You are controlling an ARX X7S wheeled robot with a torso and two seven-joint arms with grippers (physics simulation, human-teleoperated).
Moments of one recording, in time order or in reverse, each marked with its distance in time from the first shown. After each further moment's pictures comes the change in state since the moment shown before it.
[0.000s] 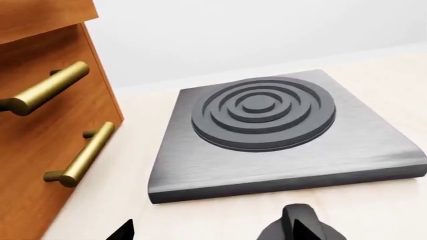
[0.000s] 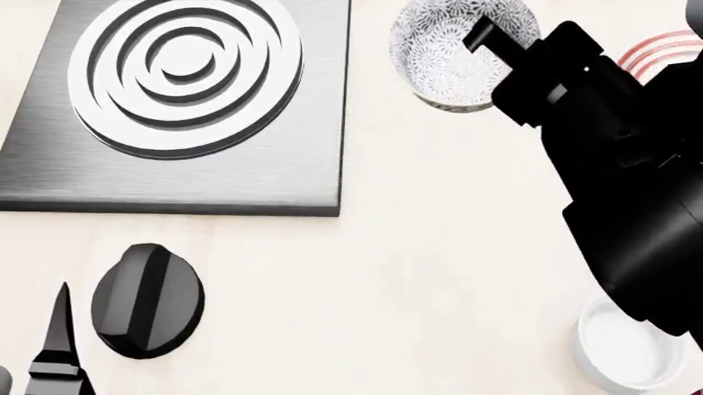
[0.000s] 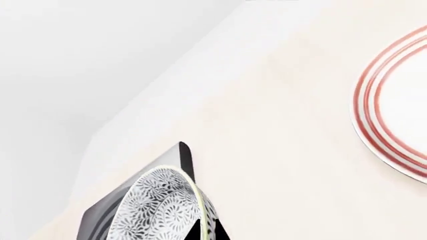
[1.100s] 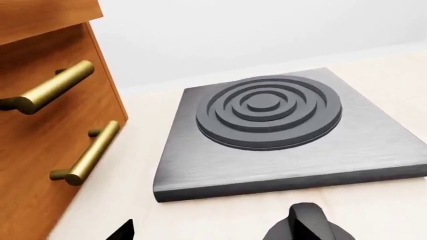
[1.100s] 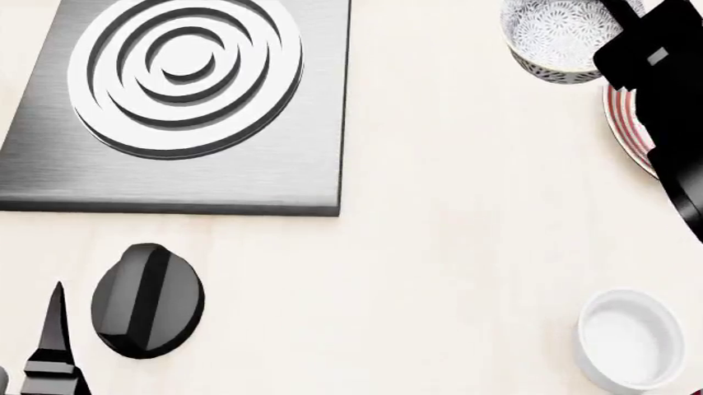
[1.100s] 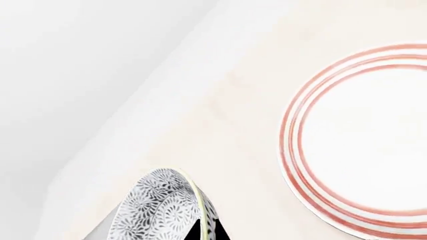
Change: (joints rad) left arm 0.004 -0.011 -0.003 -0.009 -0.002 0.011 -0.007; right arm 0.098 0.020 0.003 0.306 -0.054 -0.018 -0.076
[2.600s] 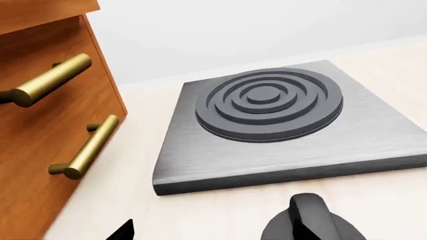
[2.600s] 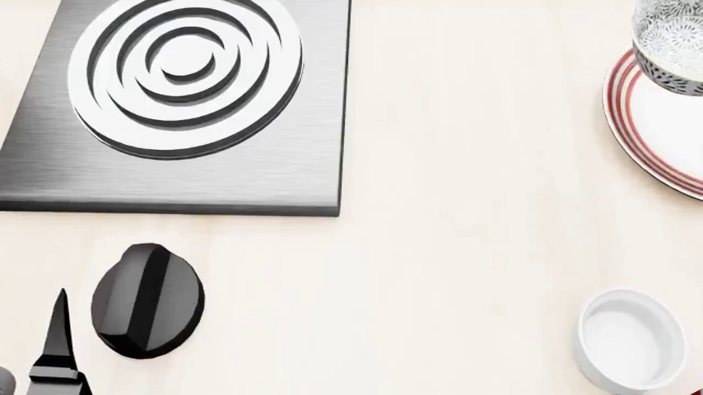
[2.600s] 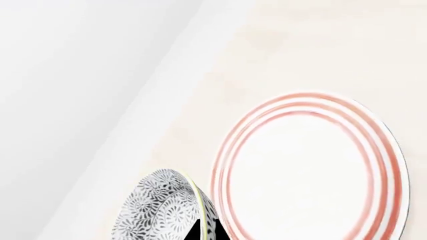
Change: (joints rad) left arm 0.008 -0.007 0.020 -0.021 0.011 0.018 -0.003; right arm -0.043 0.084 0.089 0.142 -0.009 -0.081 -0.055
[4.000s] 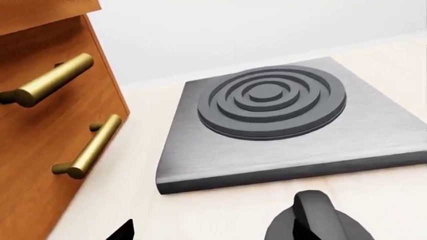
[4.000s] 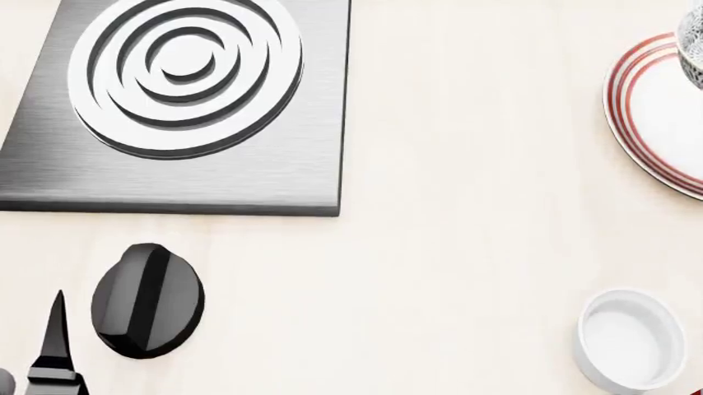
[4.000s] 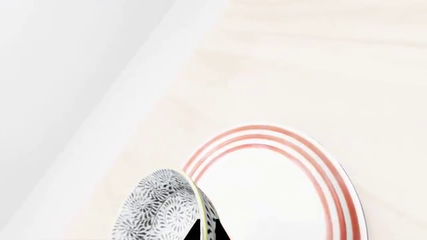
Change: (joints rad) left arm 0.002 -0.017 0.008 -0.009 0.001 0.012 -0.007; right arm 0.215 -0.047 -0.113 0.407 -0.147 0.045 -0.134
